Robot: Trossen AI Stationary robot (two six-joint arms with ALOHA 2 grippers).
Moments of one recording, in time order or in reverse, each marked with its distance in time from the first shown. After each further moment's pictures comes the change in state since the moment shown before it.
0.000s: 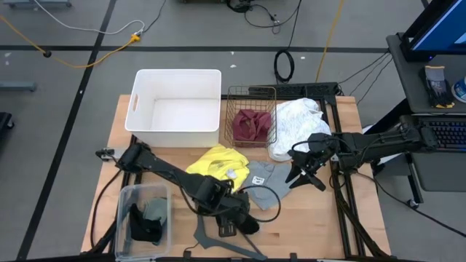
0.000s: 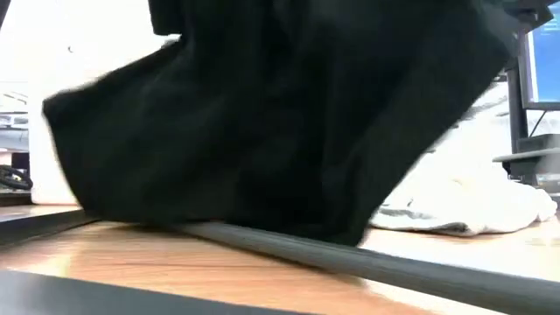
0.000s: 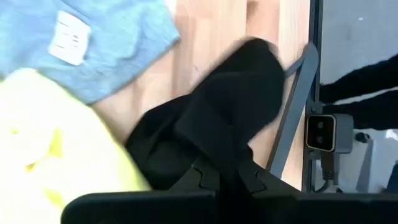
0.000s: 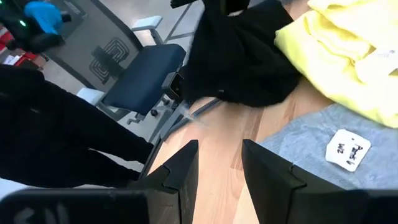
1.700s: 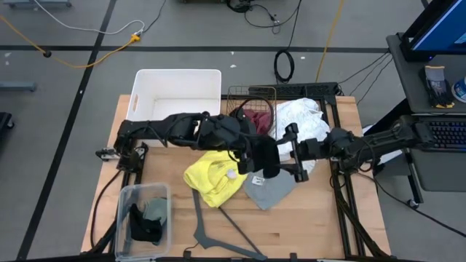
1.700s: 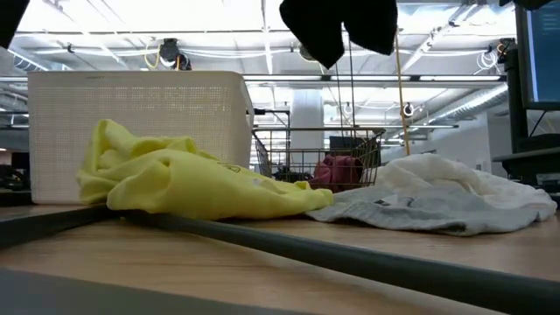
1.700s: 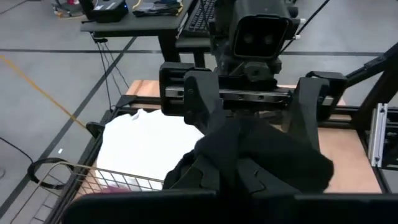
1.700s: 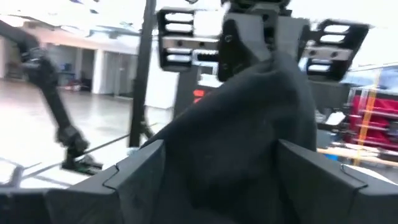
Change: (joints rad) left arm 0.275 -0.152 0.297 0.234 -0.278 0.434; right arm 0.080 0.109 0.000 0.894 0.529 -0.380
